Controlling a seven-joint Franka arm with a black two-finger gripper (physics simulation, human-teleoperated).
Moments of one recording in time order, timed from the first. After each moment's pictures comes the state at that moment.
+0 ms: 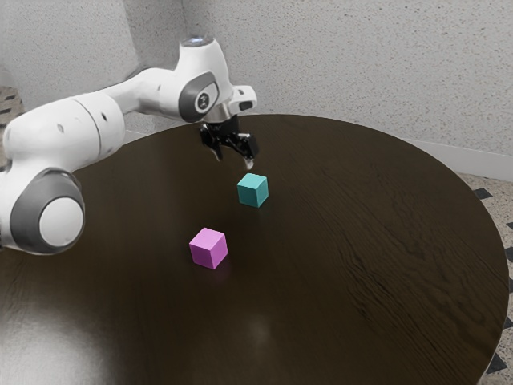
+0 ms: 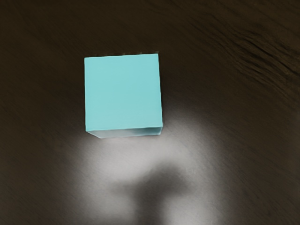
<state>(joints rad) 0.08 0.80 -0.15 -0.98 0.12 1.93 0.01</state>
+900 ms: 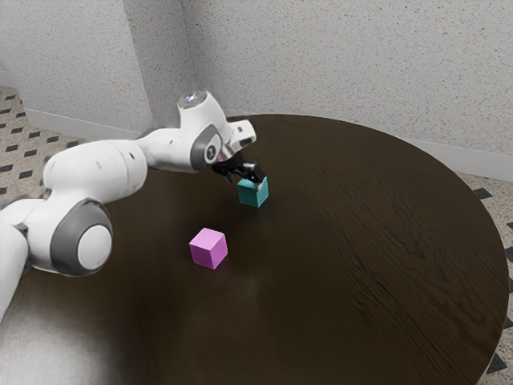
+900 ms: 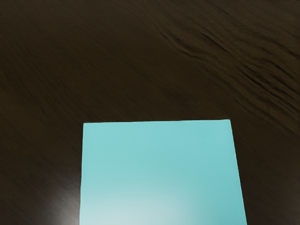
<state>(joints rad) 0.08 1.05 -0.07 -0.91 -0.04 2.33 0.11</state>
